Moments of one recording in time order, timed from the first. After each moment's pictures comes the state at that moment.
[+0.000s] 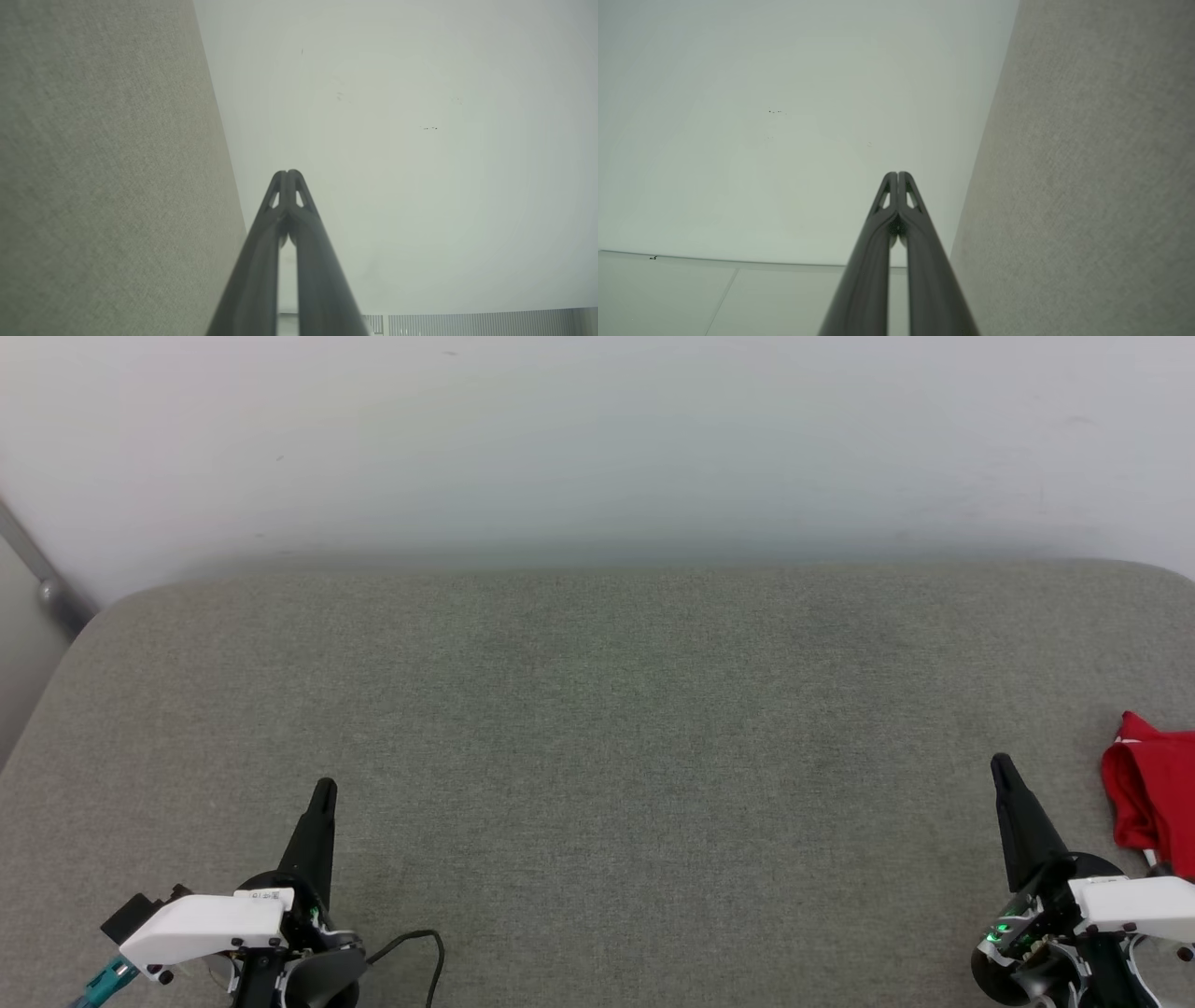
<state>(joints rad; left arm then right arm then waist) -0.10 0.06 0.10 0.24 -1.61 -0.12 0.10 -0.10 -0.05 -0.11 0.24 1.59 0.13 0.11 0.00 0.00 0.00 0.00</state>
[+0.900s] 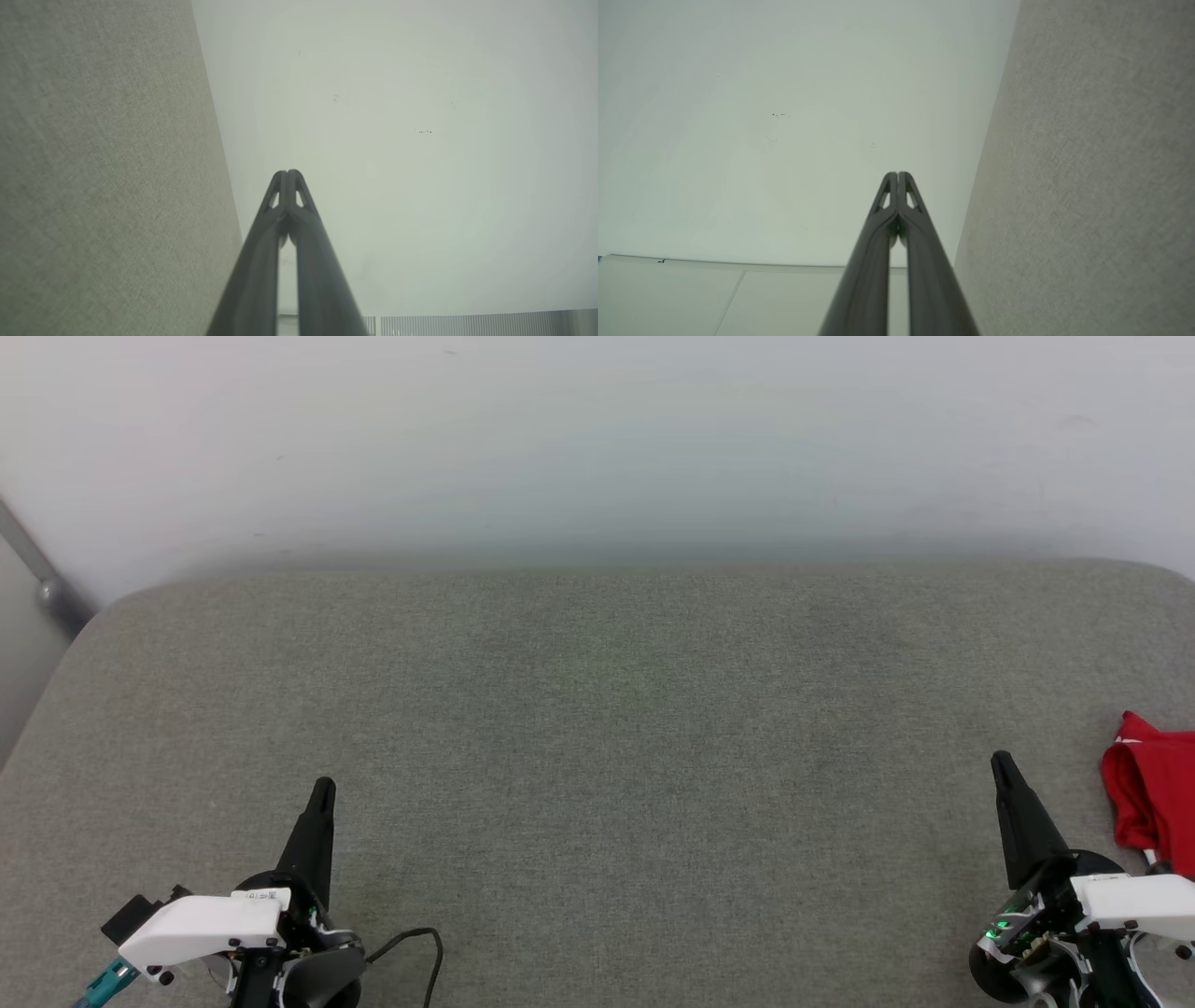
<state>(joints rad) -0.10 0.06 0.11 0.25 -1.62 -0.13 0.10 -0.10 -0.05 -0.11 0.25 1.61 0.13 0.11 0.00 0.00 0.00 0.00</state>
